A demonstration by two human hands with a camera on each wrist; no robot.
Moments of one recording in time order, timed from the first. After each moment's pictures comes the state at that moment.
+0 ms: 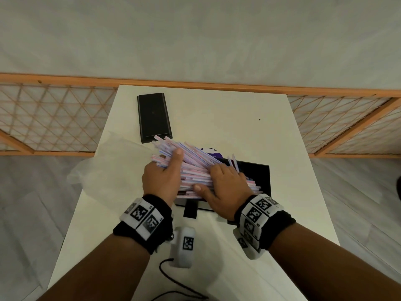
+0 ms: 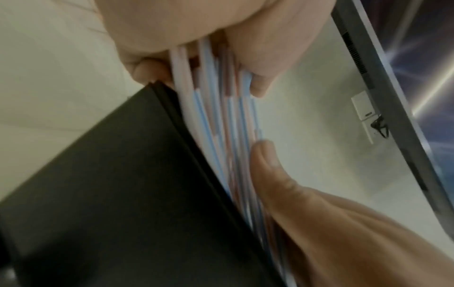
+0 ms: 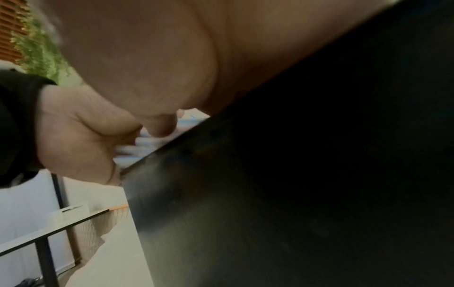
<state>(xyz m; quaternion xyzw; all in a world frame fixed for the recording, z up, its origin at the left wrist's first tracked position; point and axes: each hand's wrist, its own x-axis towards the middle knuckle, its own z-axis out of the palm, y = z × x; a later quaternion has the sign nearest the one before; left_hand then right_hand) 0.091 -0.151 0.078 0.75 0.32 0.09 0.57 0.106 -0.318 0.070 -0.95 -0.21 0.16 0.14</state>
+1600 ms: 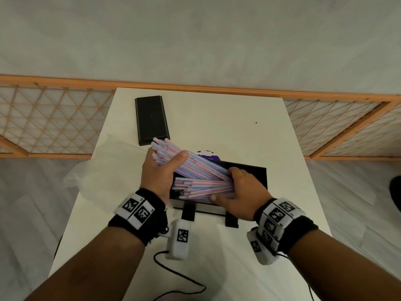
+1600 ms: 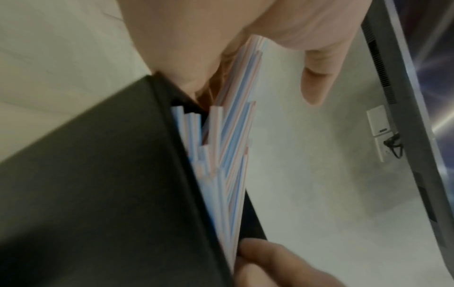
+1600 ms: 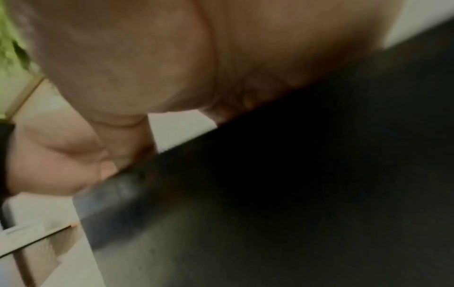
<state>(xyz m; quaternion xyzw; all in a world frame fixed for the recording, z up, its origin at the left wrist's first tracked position) 0.101 -0.144 0.084 0.57 0.25 0.05 0.78 0.113 -0.356 0.077 -0.96 -0.13 0.20 0.17</state>
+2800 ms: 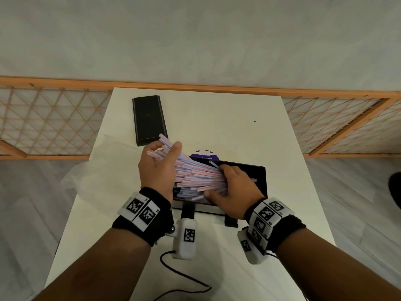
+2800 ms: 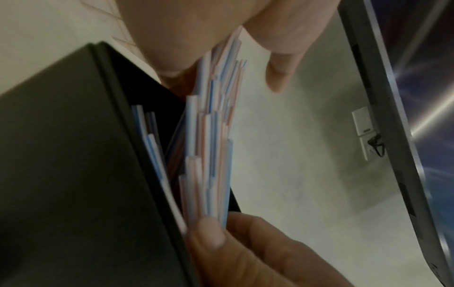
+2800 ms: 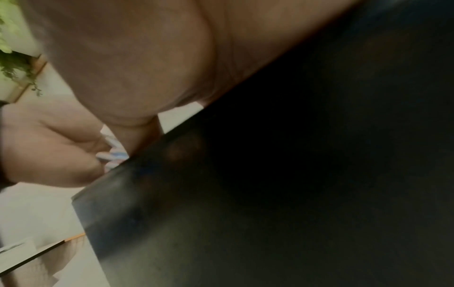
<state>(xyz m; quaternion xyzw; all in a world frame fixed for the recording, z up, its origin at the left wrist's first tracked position) 0.110 -0.155 0.096 0.56 0.33 0.10 0.75 0.115 -0.344 0.067 -0.96 -0.11 0.18 0.20</state>
